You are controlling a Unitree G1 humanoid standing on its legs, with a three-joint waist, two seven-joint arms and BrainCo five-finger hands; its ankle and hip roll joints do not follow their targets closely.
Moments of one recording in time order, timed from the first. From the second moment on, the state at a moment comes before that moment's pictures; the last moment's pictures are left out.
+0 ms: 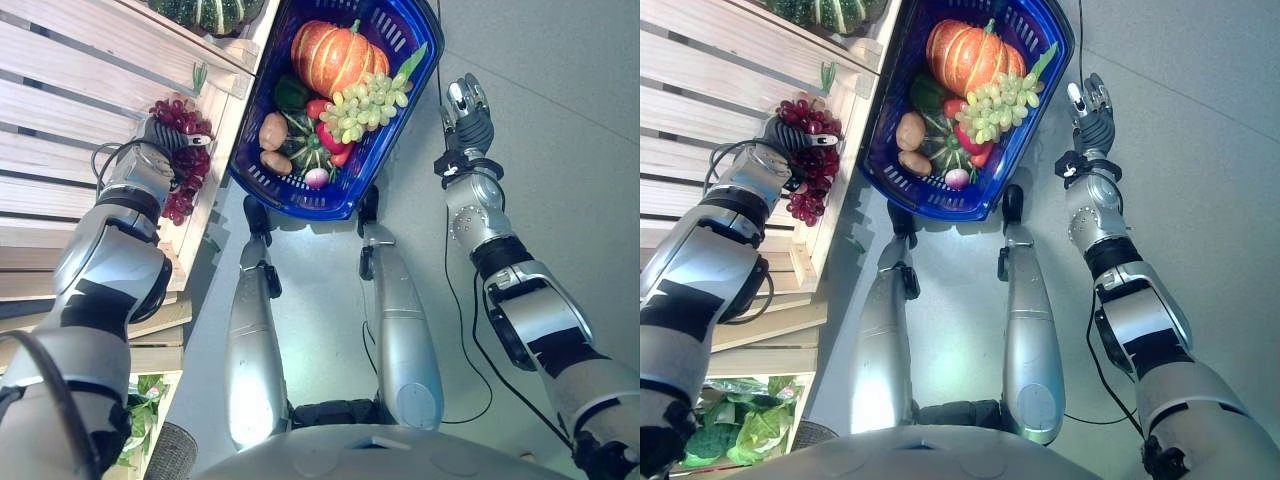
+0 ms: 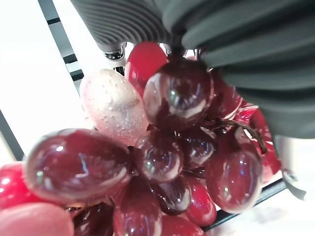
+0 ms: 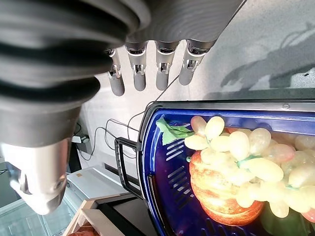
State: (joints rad) left arm -1.17 0.58 -0.59 1.39 0.00 0.13 0.11; right arm -0.86 -0.41 0.33 0.85 1.02 -0.38 -0.10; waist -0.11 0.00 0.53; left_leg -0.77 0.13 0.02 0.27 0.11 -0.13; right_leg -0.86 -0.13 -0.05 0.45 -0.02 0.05
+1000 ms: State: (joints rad) left arm -1.02 0.60 -0.47 1.36 -0.33 -0.03 0.09; right arm -0.79 -0.41 0.33 0.78 1.02 -0.39 -0.12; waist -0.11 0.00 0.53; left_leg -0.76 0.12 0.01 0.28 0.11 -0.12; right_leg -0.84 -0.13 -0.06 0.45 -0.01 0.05
